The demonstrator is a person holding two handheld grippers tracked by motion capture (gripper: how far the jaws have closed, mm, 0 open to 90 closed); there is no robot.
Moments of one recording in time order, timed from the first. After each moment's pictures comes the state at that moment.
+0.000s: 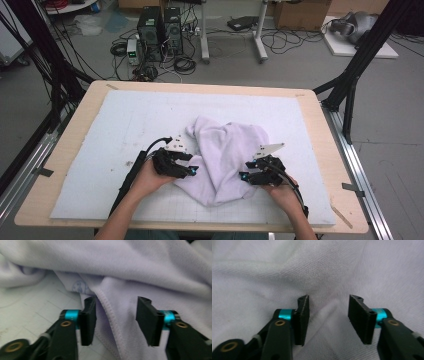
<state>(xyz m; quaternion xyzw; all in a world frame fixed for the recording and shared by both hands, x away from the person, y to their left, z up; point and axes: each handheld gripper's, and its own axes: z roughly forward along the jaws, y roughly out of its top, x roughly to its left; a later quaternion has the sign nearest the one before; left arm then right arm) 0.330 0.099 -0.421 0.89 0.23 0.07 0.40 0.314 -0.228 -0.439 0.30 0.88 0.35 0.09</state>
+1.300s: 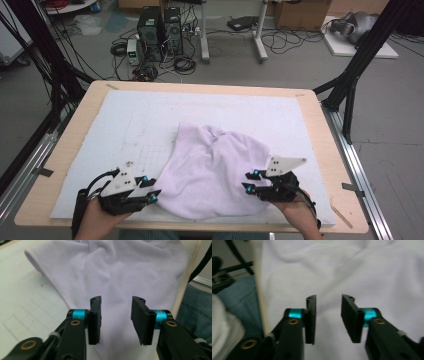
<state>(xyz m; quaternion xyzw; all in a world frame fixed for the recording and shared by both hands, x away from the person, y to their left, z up) 0.220 0.186 -0.381 0.85 0.23 0.15 0.44 0.253 -0.238 -0.387 0.22 0.86 0.44 0.09</state>
